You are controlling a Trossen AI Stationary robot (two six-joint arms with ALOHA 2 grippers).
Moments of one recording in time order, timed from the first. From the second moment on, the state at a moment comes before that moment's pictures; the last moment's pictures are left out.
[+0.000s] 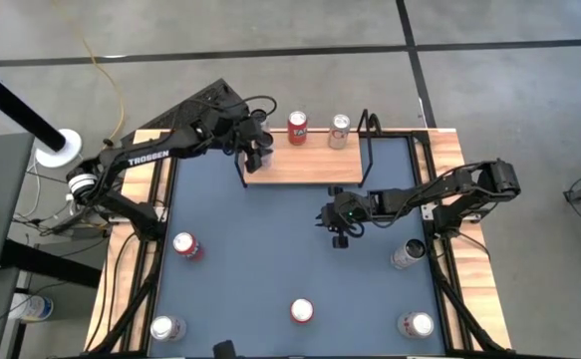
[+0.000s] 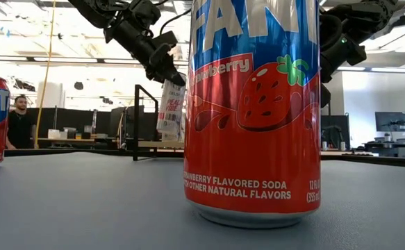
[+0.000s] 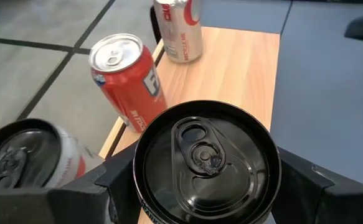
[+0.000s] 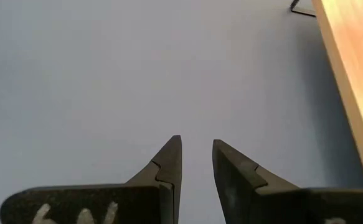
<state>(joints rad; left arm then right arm) 0.61 1.44 1.07 -0.14 0.16 0.24 0.01 1.49 0.68 0.10 0.08 -0.15</state>
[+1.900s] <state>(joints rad) 0.69 1.44 0.93 0.08 0.11 0.13 0.01 1.49 0.68 0.10 0.08 -0.15</state>
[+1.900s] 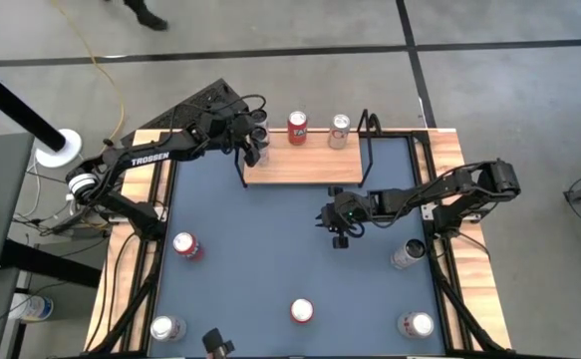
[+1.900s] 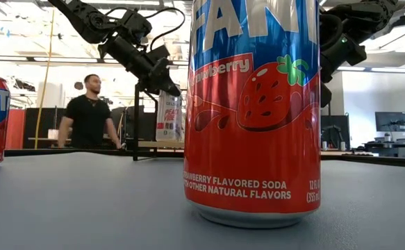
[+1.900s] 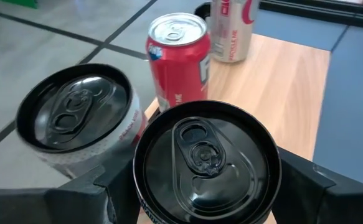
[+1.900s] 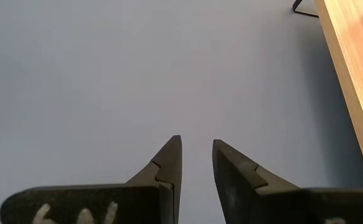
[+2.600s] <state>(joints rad) 0.69 1.44 0.93 0.06 0.11 0.19 0.01 1.49 0.68 0.10 0.08 -0.15</state>
